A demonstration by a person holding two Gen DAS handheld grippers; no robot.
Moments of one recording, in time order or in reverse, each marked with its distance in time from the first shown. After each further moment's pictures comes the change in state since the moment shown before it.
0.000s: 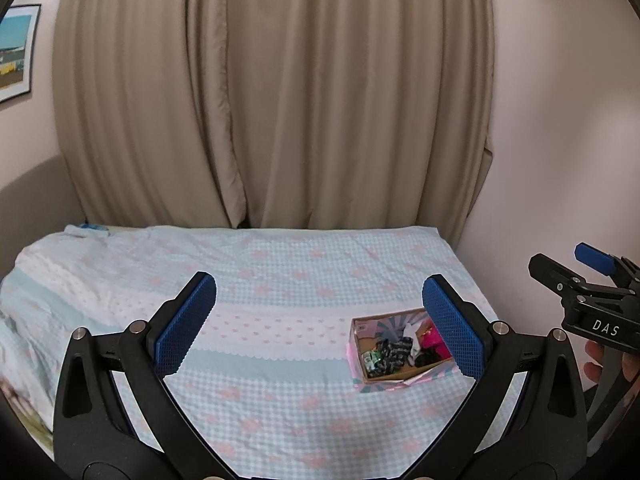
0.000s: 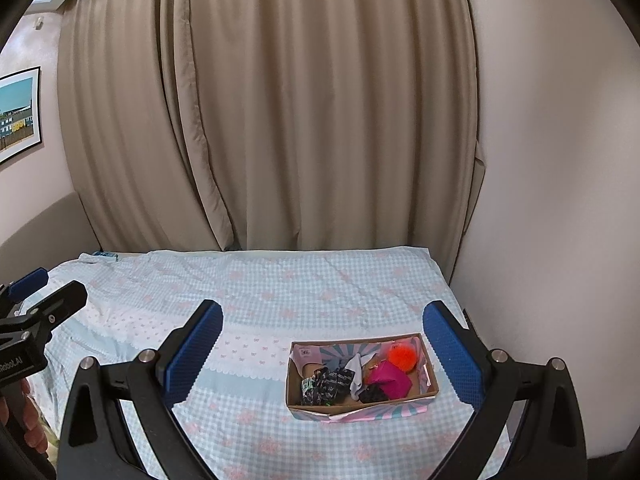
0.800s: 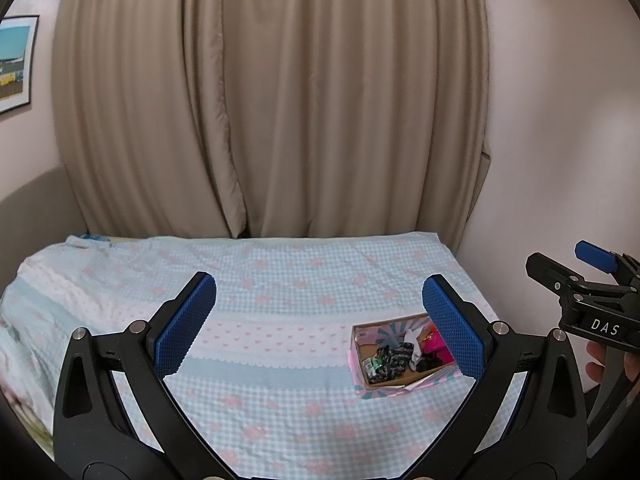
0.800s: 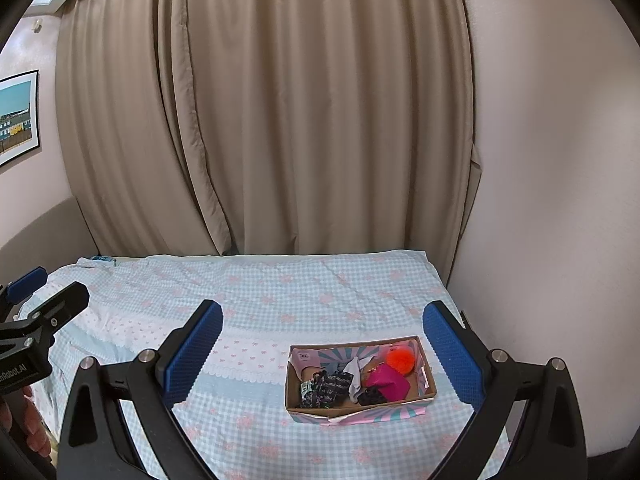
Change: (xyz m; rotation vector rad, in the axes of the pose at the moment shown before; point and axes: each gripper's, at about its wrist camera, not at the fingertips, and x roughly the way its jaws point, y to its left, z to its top) left arm -0.003 -0.009 0.004 0.018 -0.025 0.006; right arm -0.001 0.001 0.002 0.004 -0.010 -0.010
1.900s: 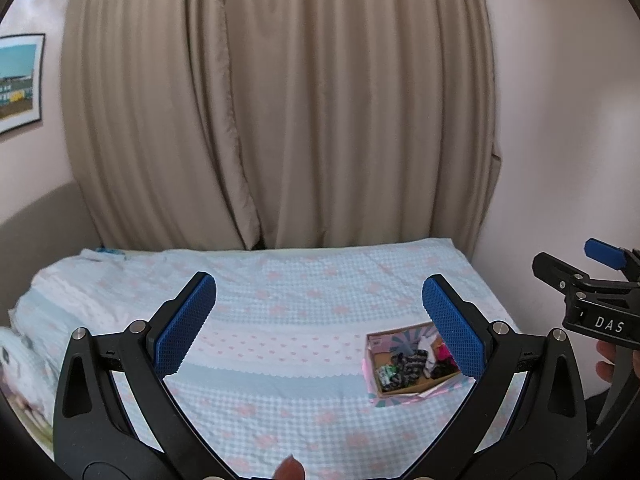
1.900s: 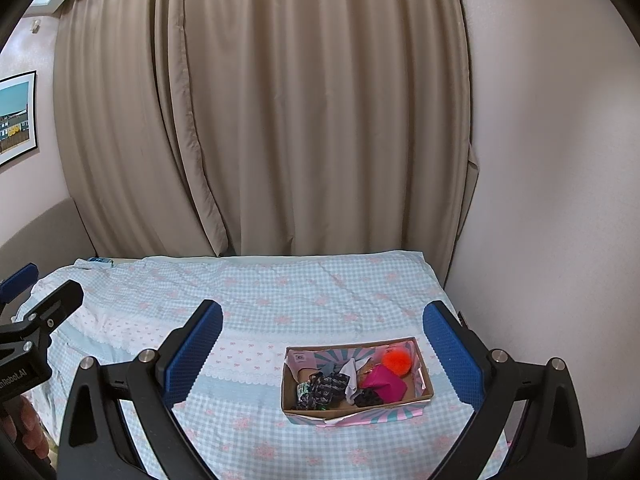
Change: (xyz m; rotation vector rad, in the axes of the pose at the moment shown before) left arm -0.003 -0.007 0.000 0.030 -0.044 0.070; right arm -0.001 -0.005 0.001 0.004 -0.003 -0.007
